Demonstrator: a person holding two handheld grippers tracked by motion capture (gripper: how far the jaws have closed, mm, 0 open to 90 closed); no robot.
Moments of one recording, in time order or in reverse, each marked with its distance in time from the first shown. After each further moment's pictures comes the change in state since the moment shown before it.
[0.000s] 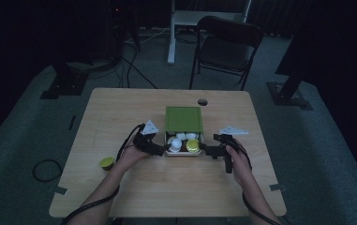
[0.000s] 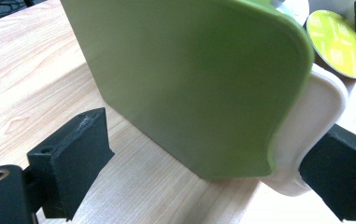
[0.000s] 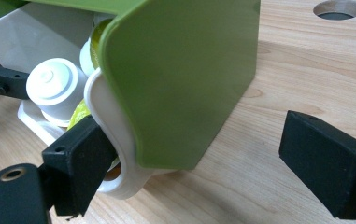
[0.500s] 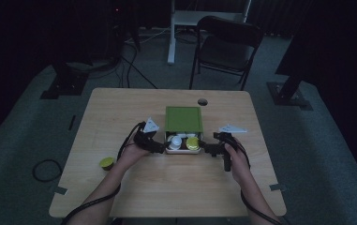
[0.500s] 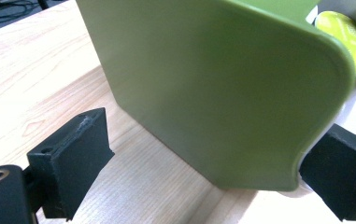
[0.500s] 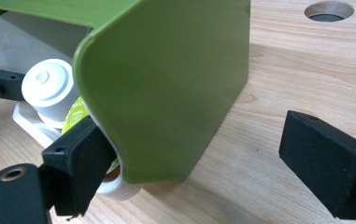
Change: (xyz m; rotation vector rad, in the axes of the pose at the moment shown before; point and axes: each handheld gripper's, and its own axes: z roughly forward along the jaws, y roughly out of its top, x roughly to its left) left arm 0.003 0.004 0.004 0.003 0.044 -0.008; right arm -0.002 0.004 0.006 -0.004 -0.023 0.016
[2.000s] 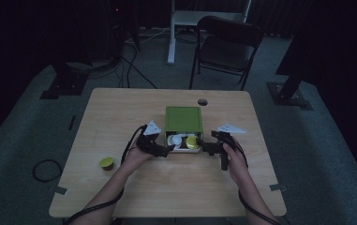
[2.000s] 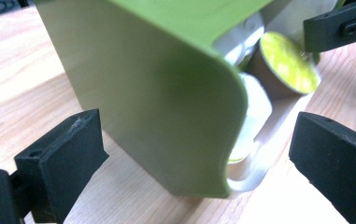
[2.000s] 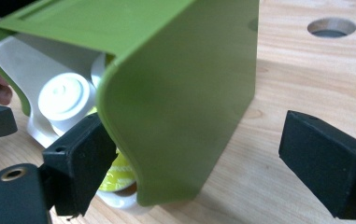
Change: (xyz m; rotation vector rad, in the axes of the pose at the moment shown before) left arm -0.019 0.002 -0.007 -0.052 -0.065 -0.050; right arm 0.007 0.003 0.002 -0.057 0.009 0.001
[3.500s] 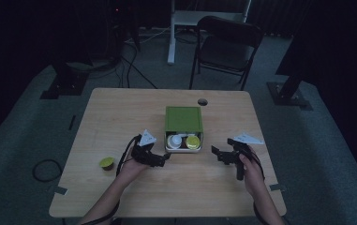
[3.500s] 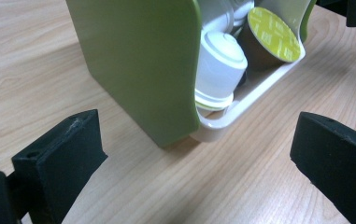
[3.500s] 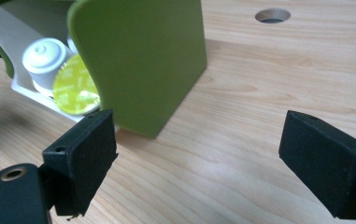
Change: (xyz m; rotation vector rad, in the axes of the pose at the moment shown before) left arm -0.023 -0.024 -0.024 0.022 0.069 -0.068; right arm -0.018 -0.027 -0.051 -0.004 -0.087 -0.012
